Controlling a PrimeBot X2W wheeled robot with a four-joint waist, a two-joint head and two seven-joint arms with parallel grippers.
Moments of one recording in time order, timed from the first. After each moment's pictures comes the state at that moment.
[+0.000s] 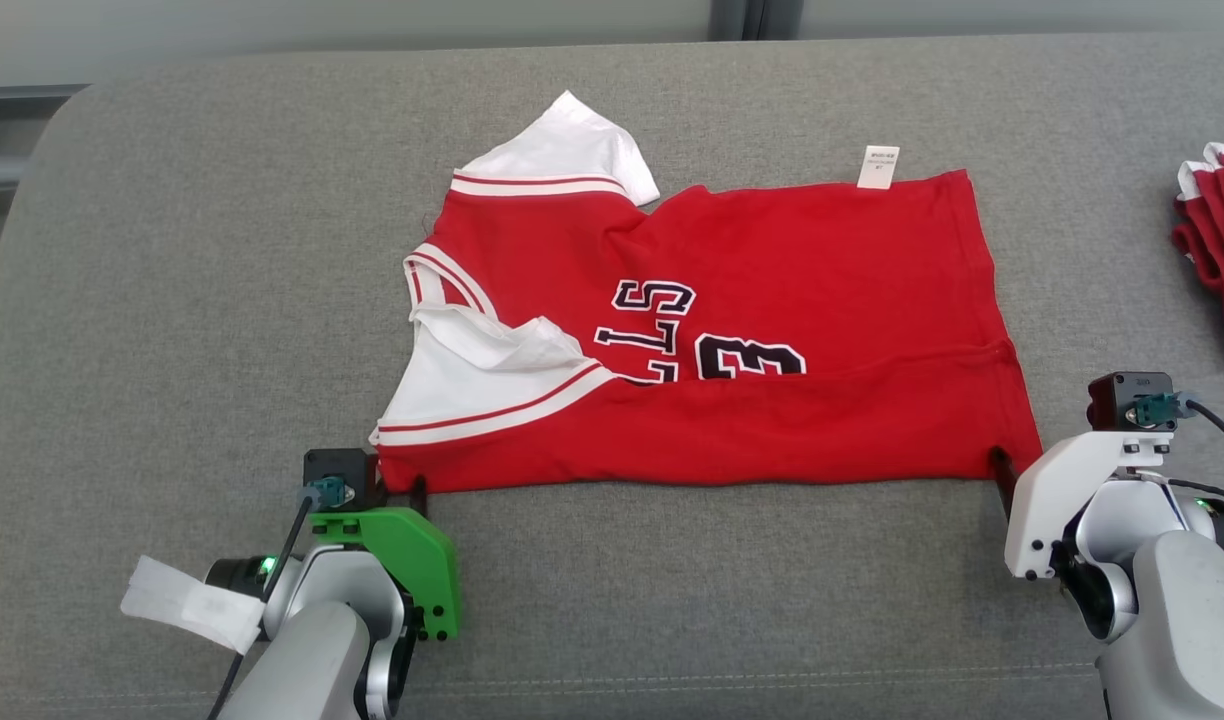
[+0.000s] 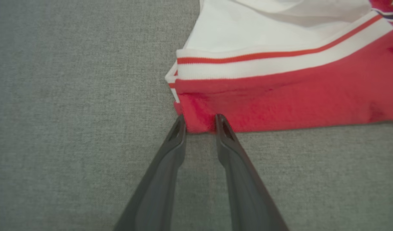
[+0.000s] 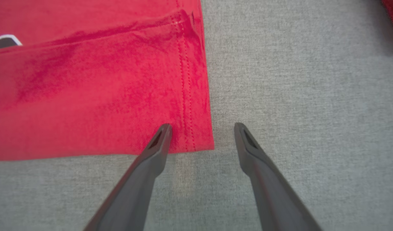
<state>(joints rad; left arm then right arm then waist) -0.37 0.18 -0.50 0.58 -0.49 0.19 0.12 -0.29 -0.10 -0.18 0.38 0.06 0.13 0.46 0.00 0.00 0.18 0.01</state>
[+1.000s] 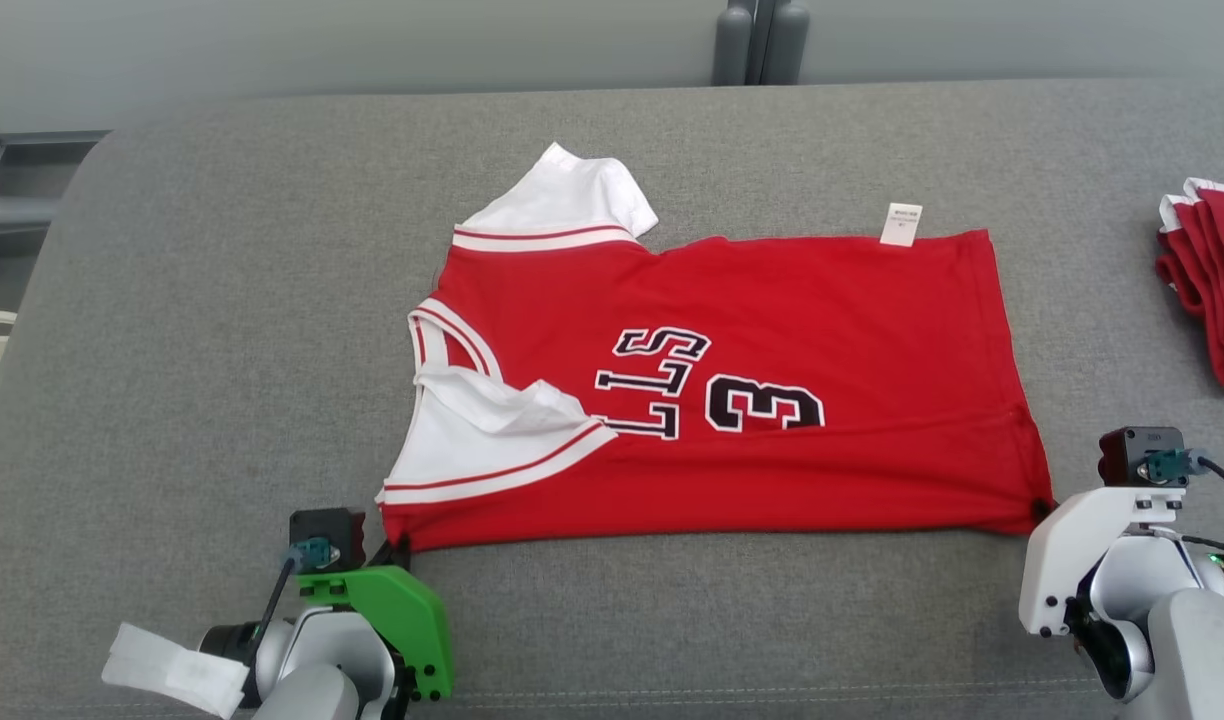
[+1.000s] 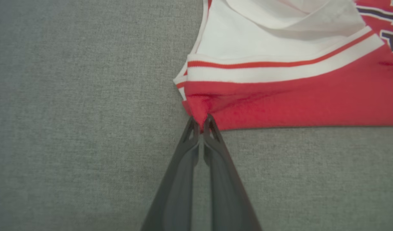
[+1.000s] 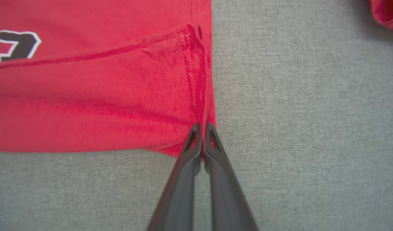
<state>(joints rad) -0.27 0.20 -0.50 0.52 -0.54 0.21 0.12 -0.20 -0.11 -0.18 0.35 0.08 0.13 0.44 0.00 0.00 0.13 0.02</state>
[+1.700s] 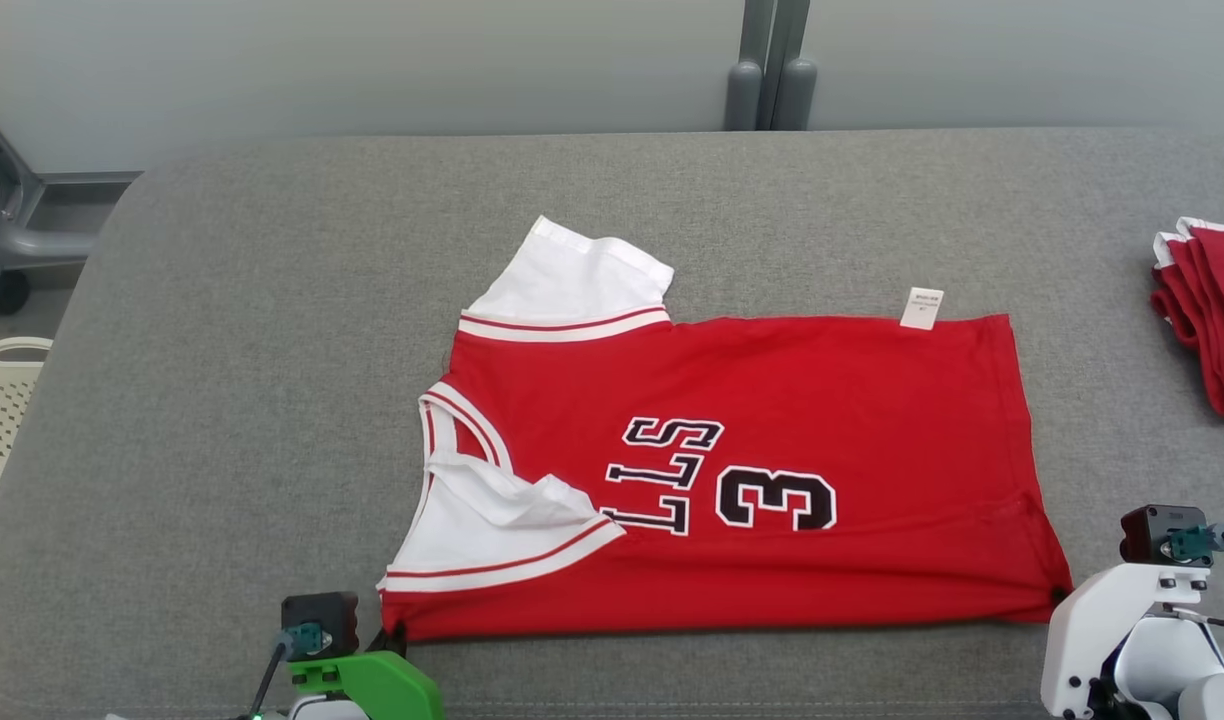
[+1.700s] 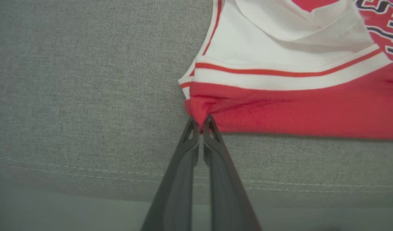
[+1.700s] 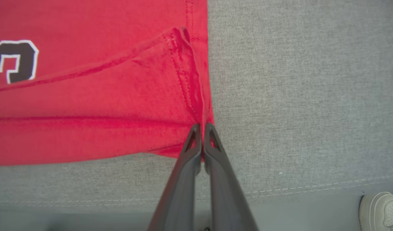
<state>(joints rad) -0.07 0.26 -0.50 0.32 -0.57 0.29 0.18 -0.02 -0.08 -0.23 0.19 0.10 0.13 0.56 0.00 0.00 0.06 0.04</state>
